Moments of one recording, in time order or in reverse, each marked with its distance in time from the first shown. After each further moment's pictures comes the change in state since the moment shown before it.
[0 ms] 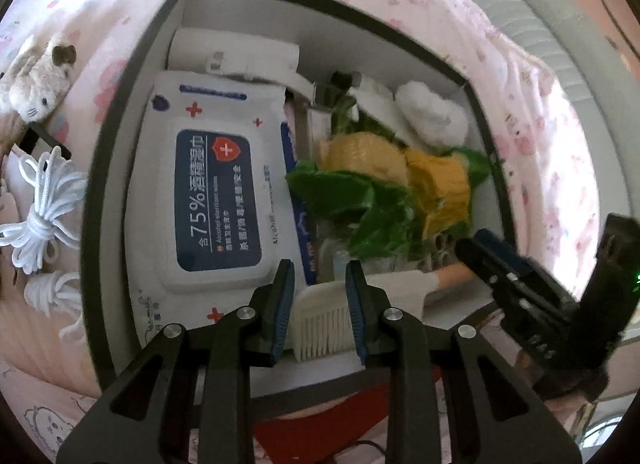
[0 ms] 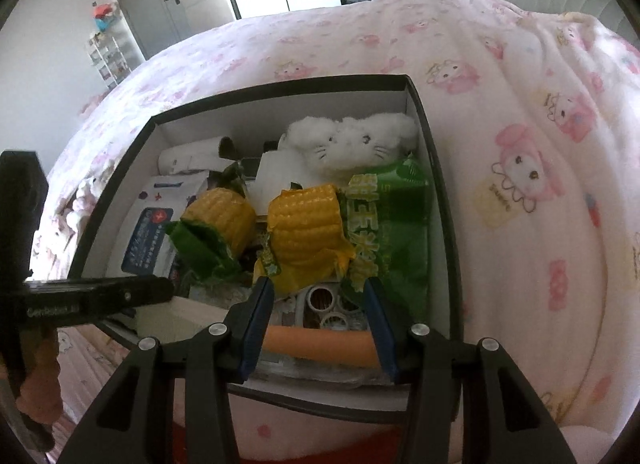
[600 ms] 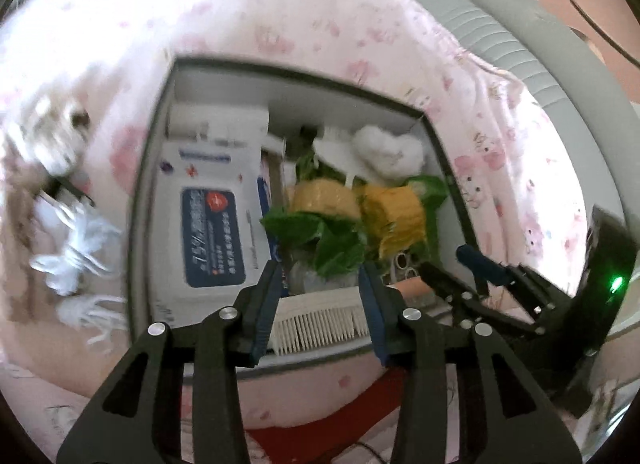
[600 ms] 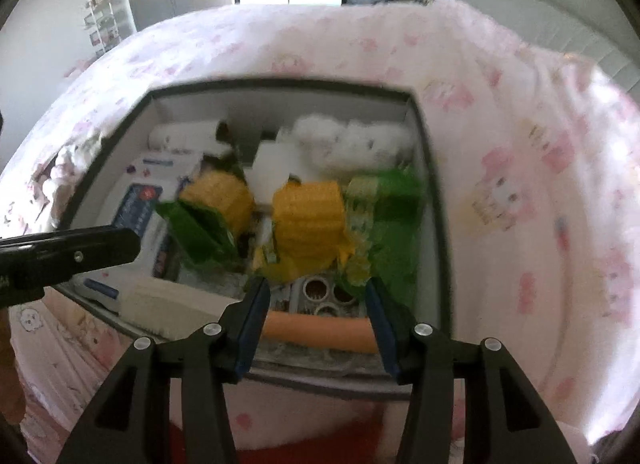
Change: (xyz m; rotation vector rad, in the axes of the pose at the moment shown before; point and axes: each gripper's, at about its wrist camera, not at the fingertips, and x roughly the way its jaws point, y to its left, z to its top) left arm -0.052 -0.035 -0.015 0.125 -0.159 0.034; right arm -0.027 0.037 0.004 -0.105 0.000 -0.157
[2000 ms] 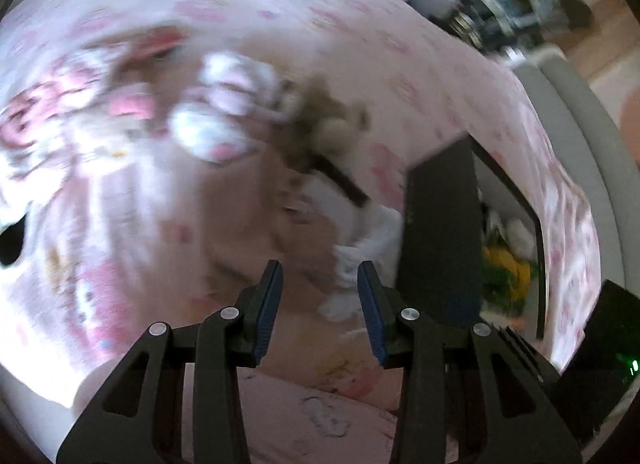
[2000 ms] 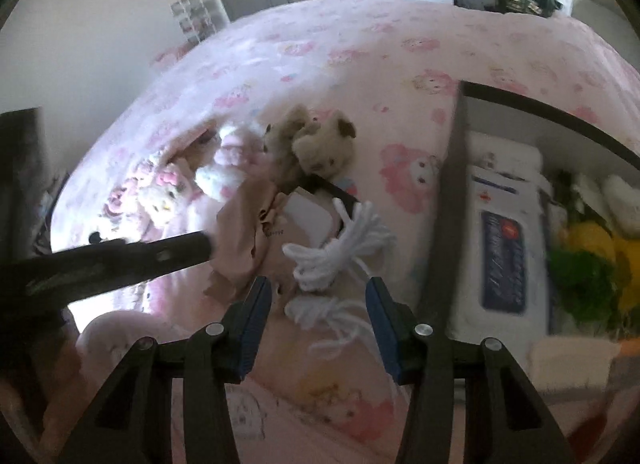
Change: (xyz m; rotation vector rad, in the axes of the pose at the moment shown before) left arm -0.074 0.226 -0.028 -0.358 -0.046 0.116; right arm 0.021 0.237 0.005 -0.068 0.038 0.326
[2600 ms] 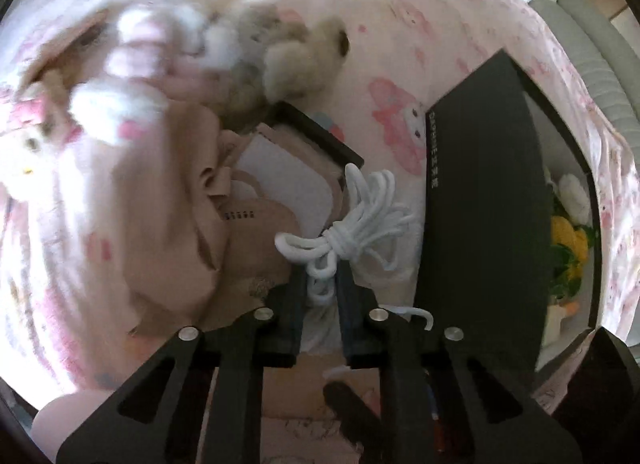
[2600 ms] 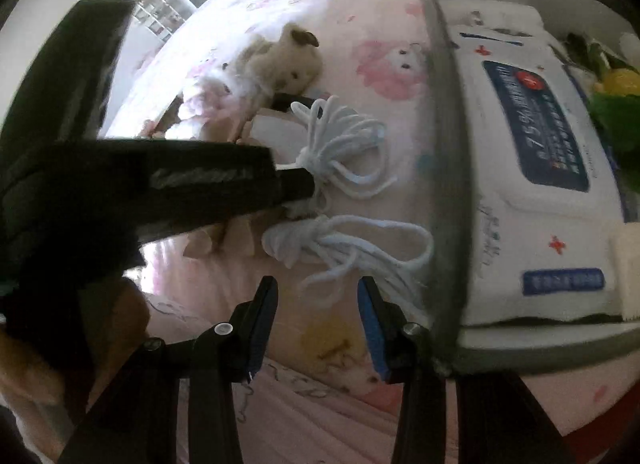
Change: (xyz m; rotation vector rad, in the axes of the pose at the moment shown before) left arm 0.070 -0.035 0.003 0.076 0.141 0.138; right arm 0.062 -0.024 -0.037 0.183 0.151 0.128
